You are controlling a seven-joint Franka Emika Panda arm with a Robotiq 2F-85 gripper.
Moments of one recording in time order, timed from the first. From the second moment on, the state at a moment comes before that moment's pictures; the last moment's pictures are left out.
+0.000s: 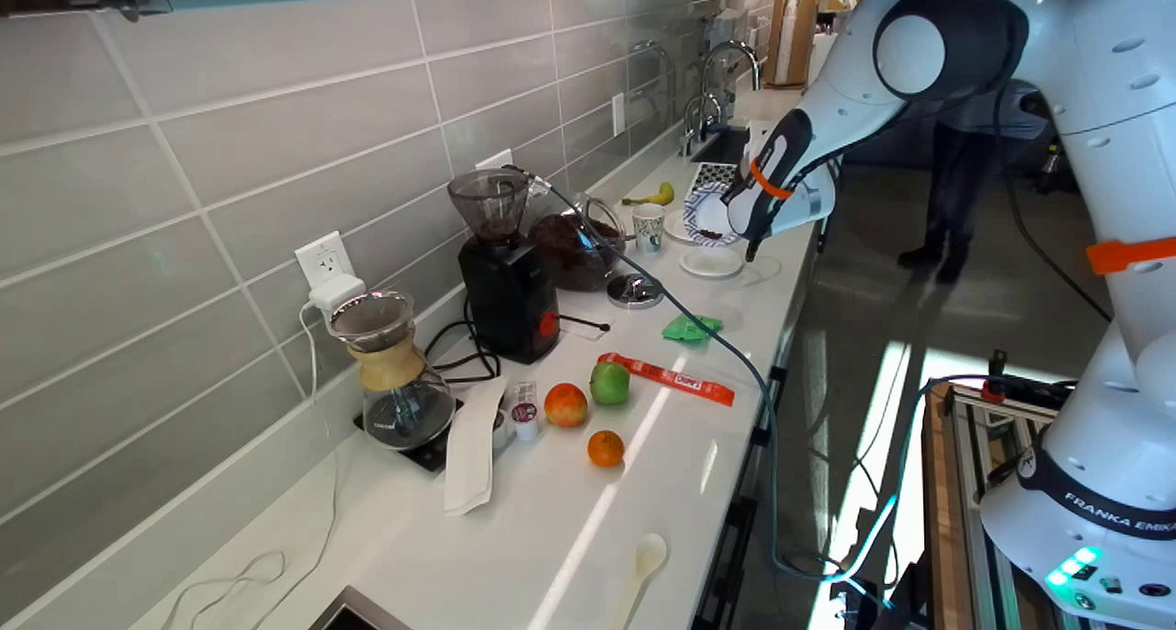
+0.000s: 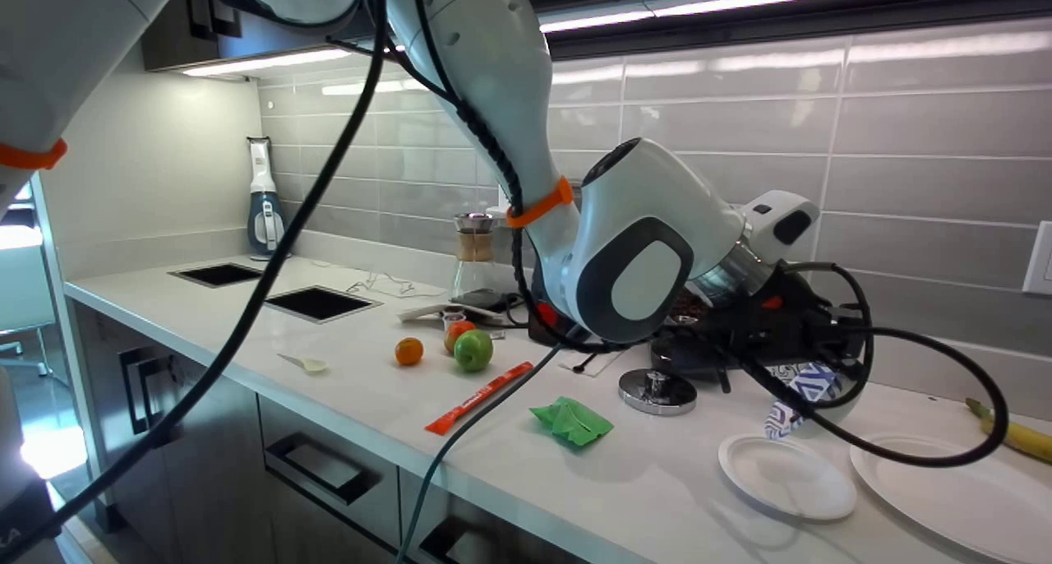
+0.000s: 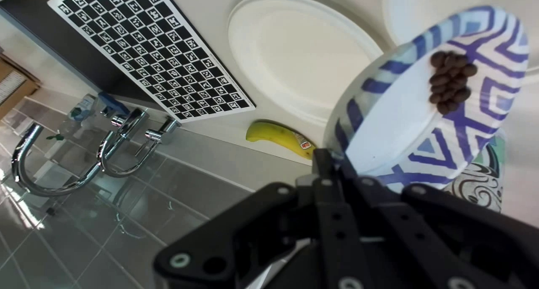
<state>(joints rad) -0.30 0.60 -0.45 -2.07 0.16 3.52 -0.46</state>
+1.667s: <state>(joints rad) -0.12 0.79 -0.62 -2.07 0.32 3.92 -0.44</state>
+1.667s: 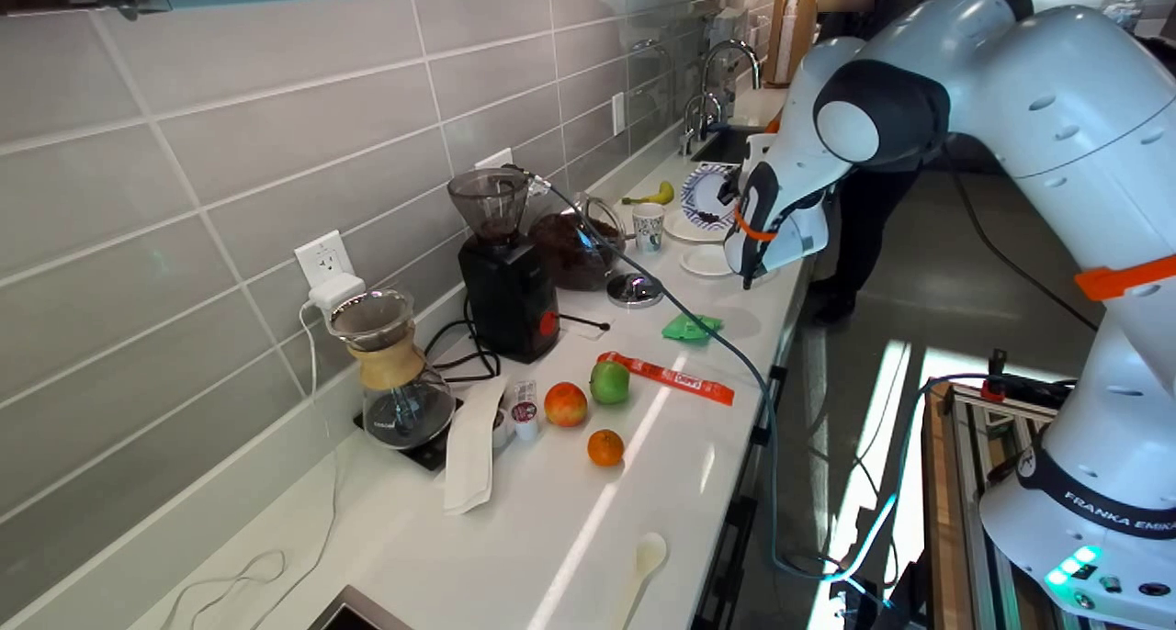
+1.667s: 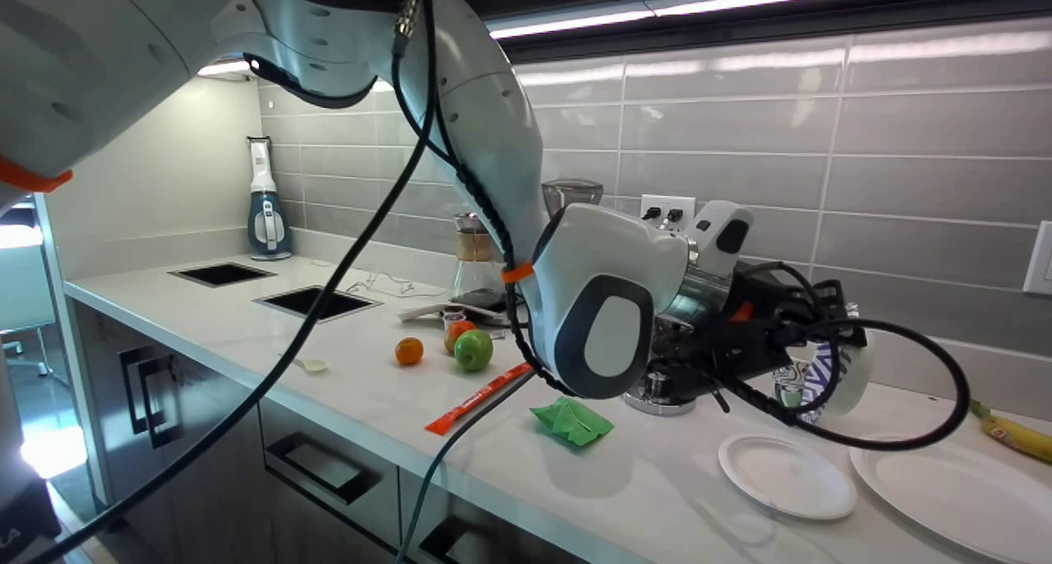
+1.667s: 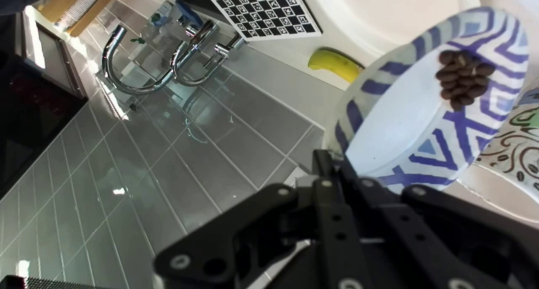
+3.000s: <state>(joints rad) -0.11 0.84 -0.62 -2.08 0.38 4.10 -0.56</state>
